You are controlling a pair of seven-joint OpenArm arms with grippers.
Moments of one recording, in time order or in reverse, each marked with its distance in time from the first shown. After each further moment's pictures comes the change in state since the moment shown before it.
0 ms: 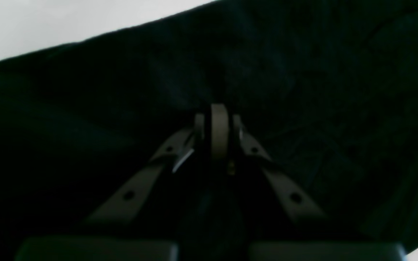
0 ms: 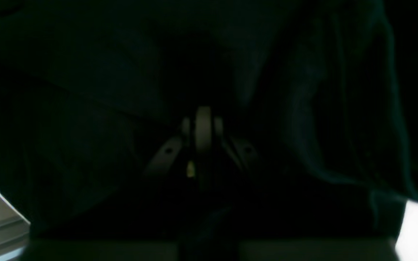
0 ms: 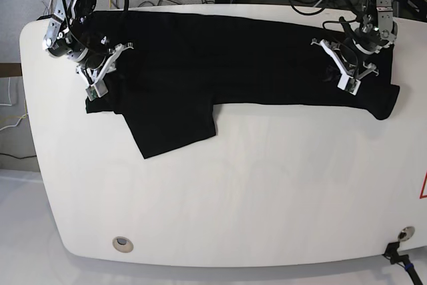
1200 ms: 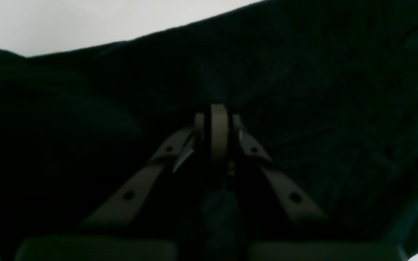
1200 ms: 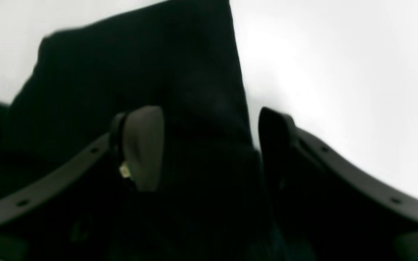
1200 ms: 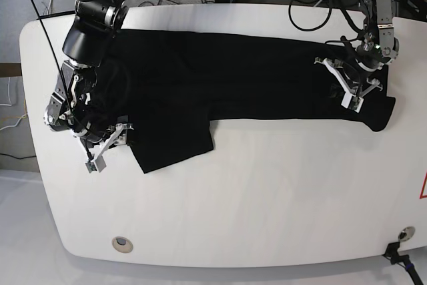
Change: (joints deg) left arm -6.4 0.2 0.0 -3.3 1.1 0.4 2.1; right arm 30.7 -1.1 -0.4 -18.6 -10.3 -3.1 -1.9
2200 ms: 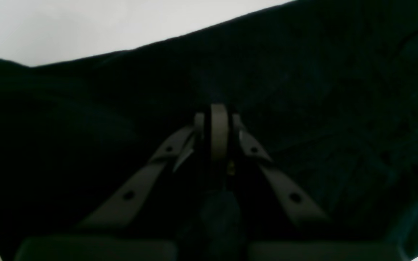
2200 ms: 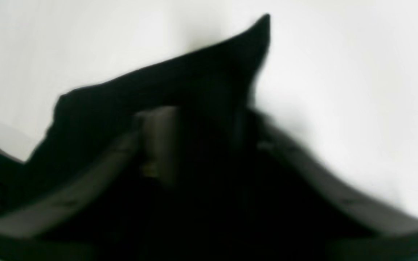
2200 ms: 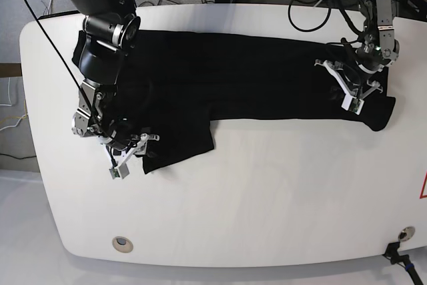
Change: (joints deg) left arm -0.7 0.0 0.0 0.0 0.0 0.0 0.3; right arm 7.1 -4.3 0.3 -21.3 -12.7 0.7 19.7
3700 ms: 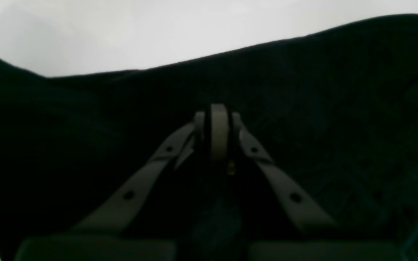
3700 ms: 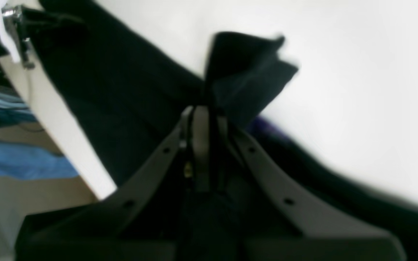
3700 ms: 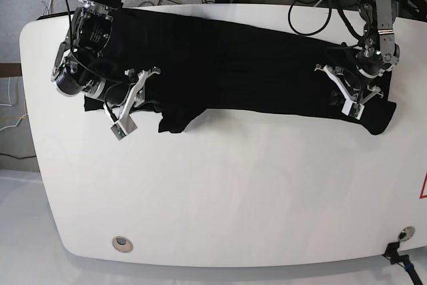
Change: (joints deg) left arm -1.6 0.1 0.1 -0.3 0.4 0.0 0.0; right arm -27.1 -0.6 -5.2 57.1 47.8 -0.4 -43.7
